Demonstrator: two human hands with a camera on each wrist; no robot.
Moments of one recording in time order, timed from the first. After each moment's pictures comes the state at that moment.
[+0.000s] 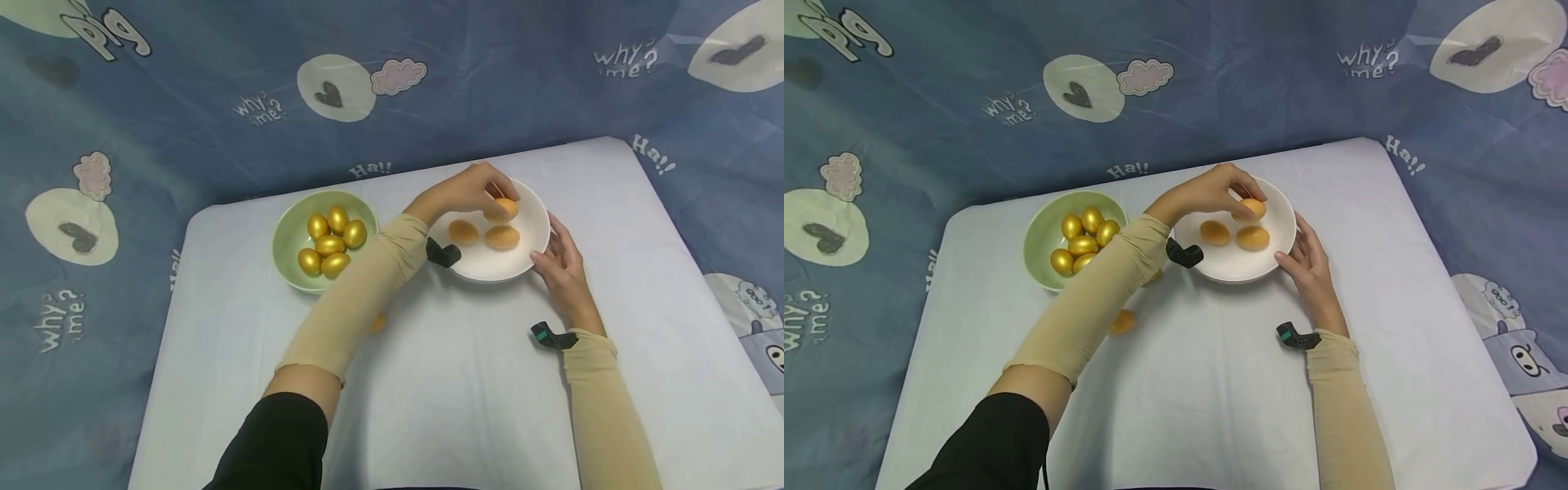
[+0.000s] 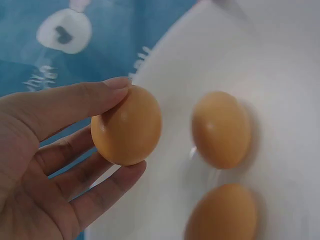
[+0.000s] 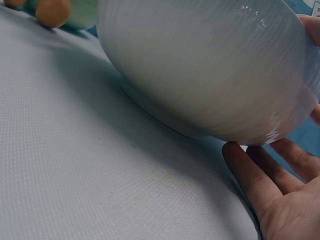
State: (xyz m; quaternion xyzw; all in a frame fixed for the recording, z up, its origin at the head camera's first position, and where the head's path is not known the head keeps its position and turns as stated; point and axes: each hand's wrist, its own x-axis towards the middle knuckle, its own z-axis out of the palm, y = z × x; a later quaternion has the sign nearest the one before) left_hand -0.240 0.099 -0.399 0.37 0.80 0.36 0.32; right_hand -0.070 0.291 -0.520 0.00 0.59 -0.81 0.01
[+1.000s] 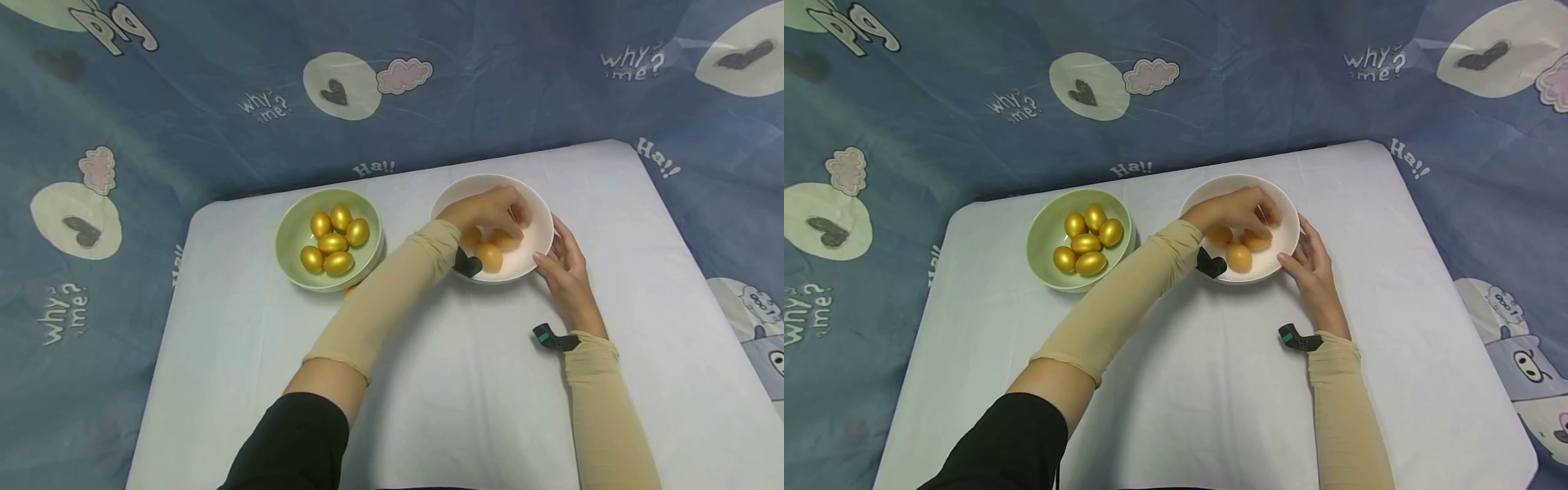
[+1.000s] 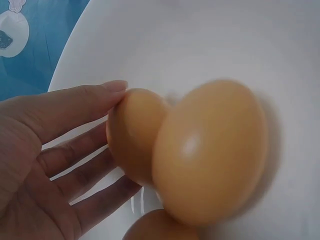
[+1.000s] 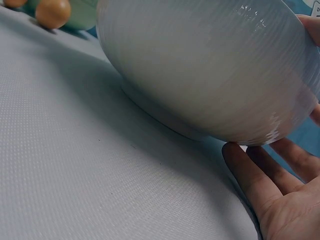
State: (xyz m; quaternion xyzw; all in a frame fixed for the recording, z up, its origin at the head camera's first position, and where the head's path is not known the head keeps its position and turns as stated) left_hand -0.230 0.132 -0.434 0.35 0.83 0.27 0.35; right_hand -0.068 0.288 -0.516 0.01 0.57 -0.82 0.00
